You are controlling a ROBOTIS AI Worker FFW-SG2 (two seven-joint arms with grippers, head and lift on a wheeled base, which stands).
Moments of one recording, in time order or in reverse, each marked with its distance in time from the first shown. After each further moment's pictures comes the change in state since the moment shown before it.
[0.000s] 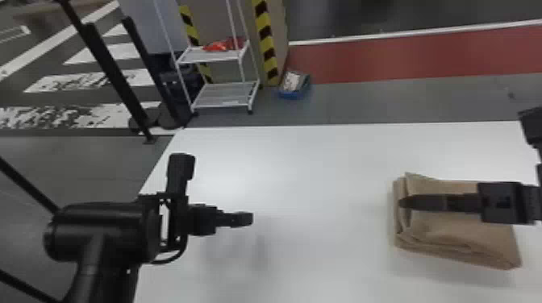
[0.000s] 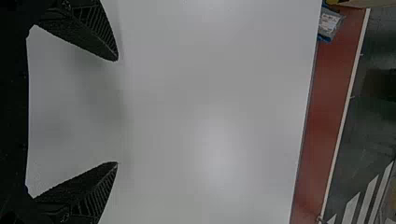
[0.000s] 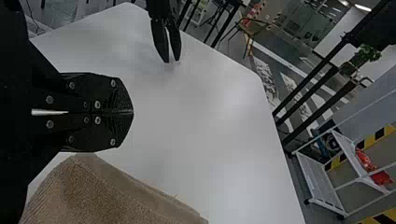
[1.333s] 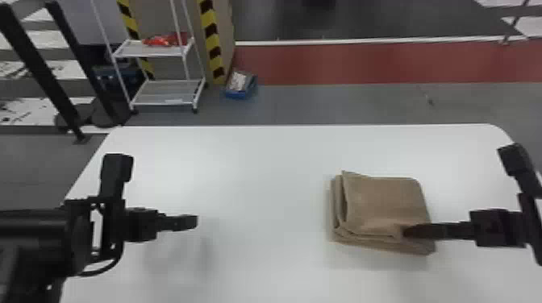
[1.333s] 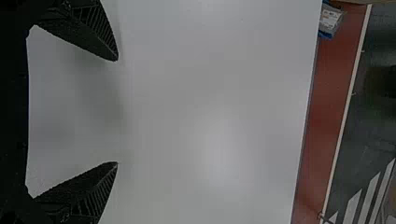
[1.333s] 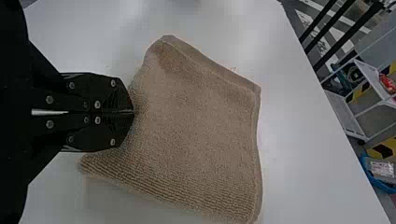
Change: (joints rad) left arm -0.006 -0.001 -0.013 0.007 -0.003 -0.003 0.001; right arm 0.078 -0.192 -0.060 0.061 0.138 0.000 0.112
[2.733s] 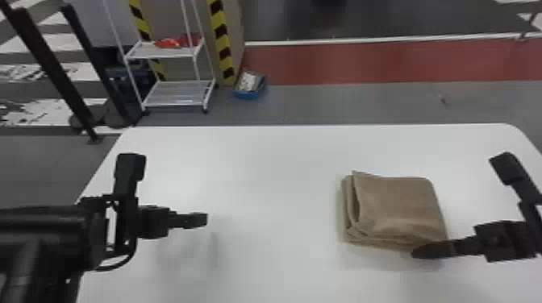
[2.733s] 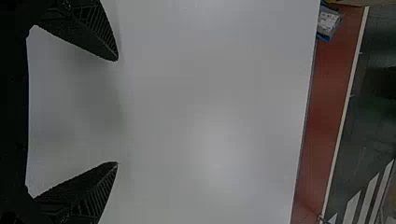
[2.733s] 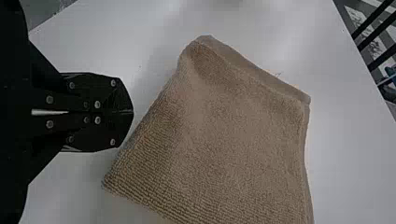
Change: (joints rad) left arm -0.013 0.005 -0.003 0.035 -0.003 -0.027 0.001; right arm -0.012 -0.048 0.152 0.035 0.174 0.000 0.190
